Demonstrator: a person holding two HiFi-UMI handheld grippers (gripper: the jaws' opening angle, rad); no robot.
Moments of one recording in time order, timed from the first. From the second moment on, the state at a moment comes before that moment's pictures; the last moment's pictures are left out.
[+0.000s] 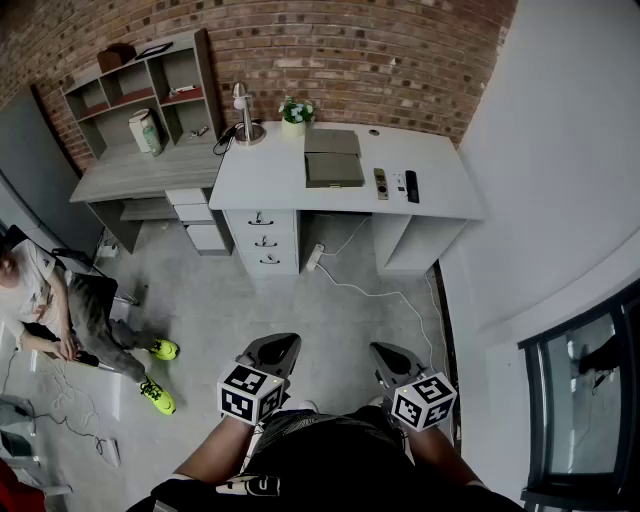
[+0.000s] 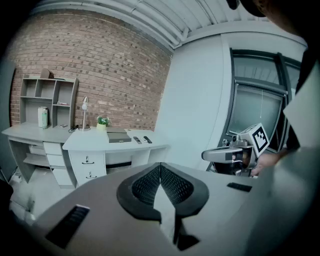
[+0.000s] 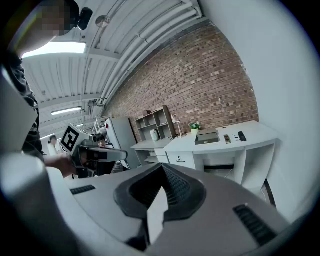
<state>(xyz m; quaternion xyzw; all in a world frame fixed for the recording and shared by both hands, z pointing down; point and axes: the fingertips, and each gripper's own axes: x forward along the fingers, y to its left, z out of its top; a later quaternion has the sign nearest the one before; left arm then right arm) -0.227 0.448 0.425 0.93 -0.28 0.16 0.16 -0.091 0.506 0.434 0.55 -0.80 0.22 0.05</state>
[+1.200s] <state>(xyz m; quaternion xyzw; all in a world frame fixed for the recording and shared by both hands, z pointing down) -0.247 0.457 0.441 0.93 -0.27 0.18 0.19 -0.118 0.510 0.442 0.55 -0.80 0.22 0.07</state>
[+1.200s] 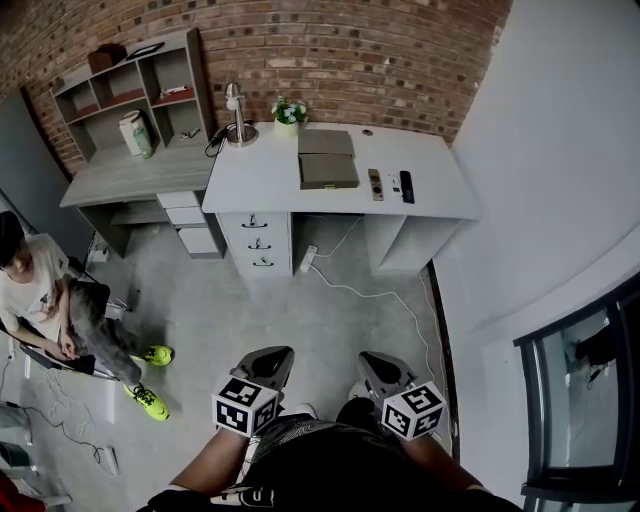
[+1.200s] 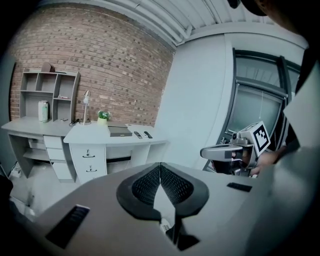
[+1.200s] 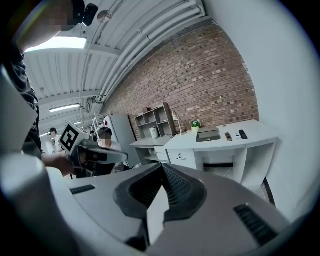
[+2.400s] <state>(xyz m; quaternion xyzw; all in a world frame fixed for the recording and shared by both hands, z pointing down) -0.160 0.307 0.437 0.92 -0.29 0.21 0.19 -0.056 0.320 0.434 0.52 -0.83 0.20 0.05</state>
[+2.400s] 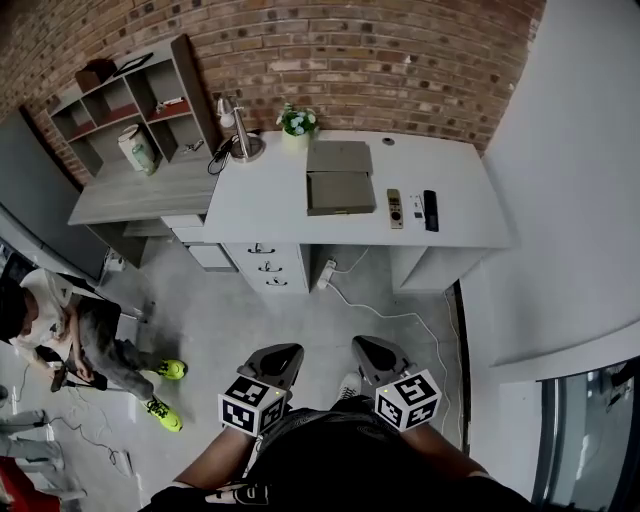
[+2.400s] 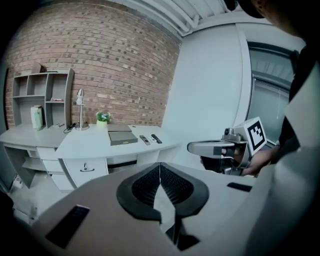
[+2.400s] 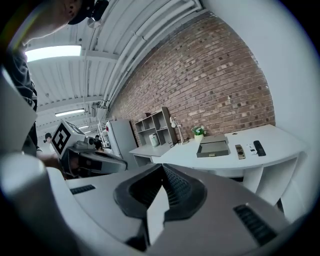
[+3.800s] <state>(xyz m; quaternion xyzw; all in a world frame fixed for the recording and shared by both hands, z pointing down) -0.057 0.087 0.471 0.92 -0.27 0.24 0.16 0.059 0.139 0.468 0.55 -0.80 0.25 0.05</state>
